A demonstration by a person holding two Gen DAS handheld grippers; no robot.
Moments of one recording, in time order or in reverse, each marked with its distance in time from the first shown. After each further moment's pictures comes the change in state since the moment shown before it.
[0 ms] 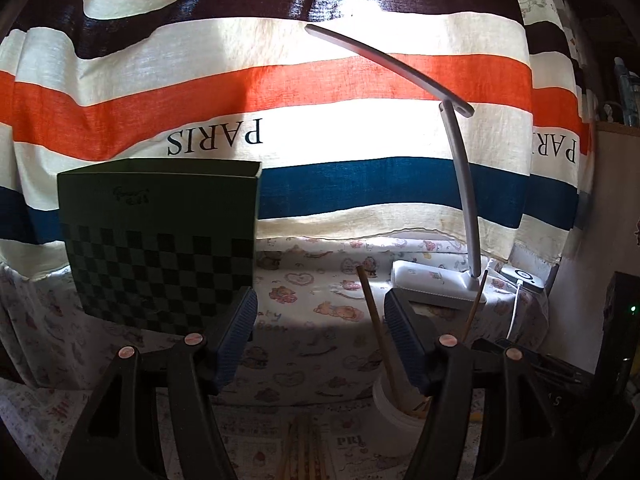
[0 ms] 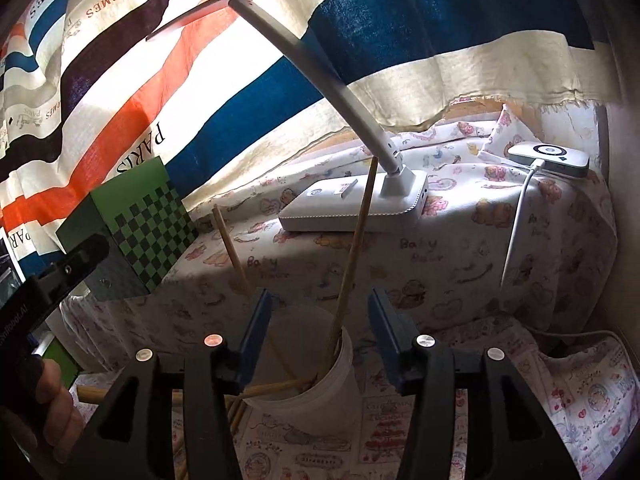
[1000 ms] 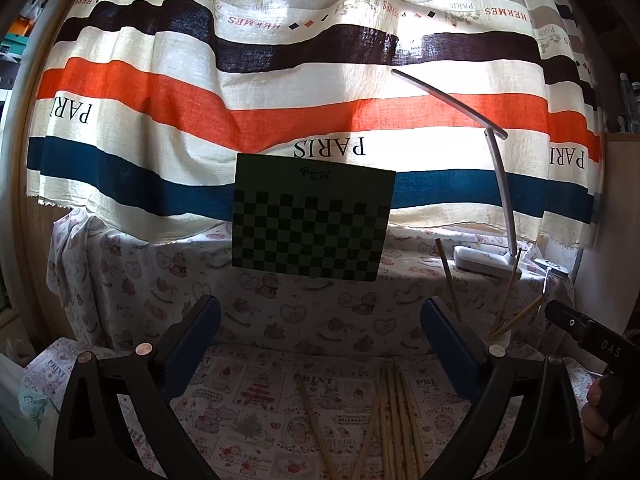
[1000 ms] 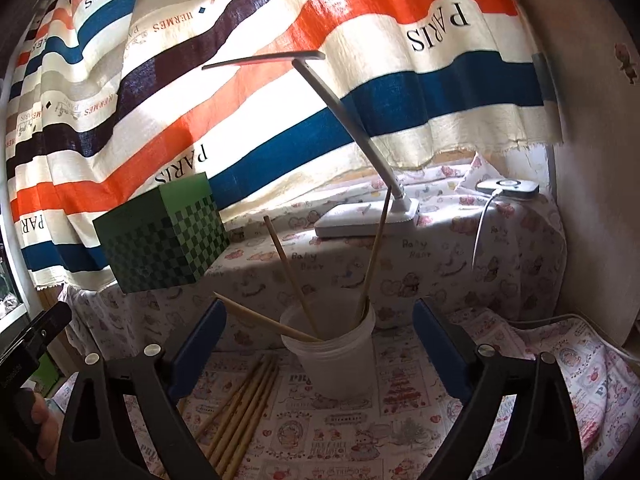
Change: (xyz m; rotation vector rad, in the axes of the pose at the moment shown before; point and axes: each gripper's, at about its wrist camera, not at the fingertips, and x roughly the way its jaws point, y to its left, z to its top) left arm -0.108 0.069 -0.054 -0.040 -0.063 0.171; right arm -0.080 0.047 -0.046 -0.050 -0.146 -0.077
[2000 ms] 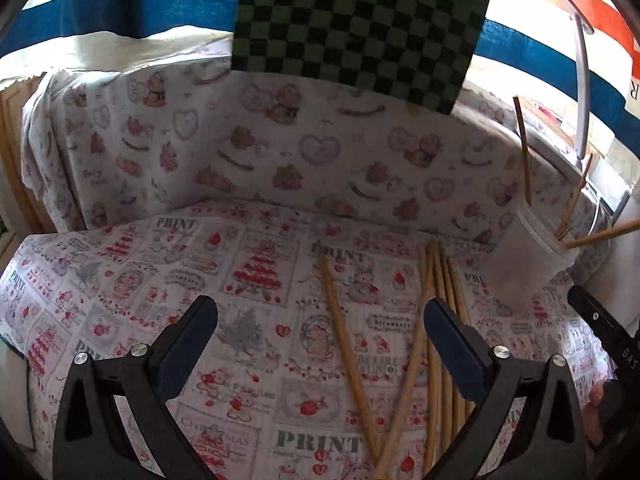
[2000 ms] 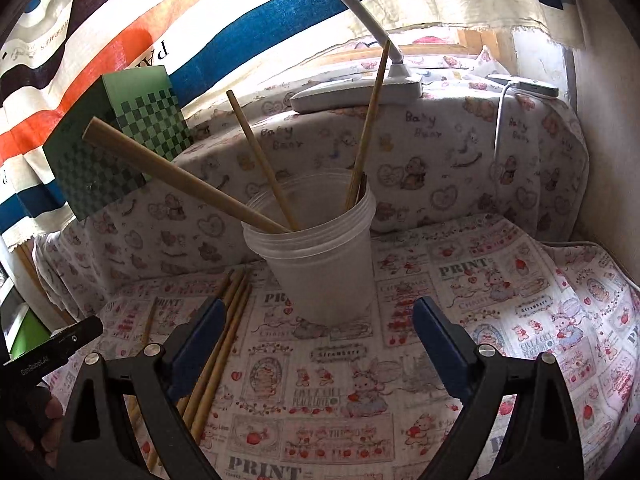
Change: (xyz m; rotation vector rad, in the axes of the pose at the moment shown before) left arm 0.098 0.023 -0.063 -0.068 0.535 0.023; right arm 0.067 -0.001 -0.049 0.006 0.283 -0.066
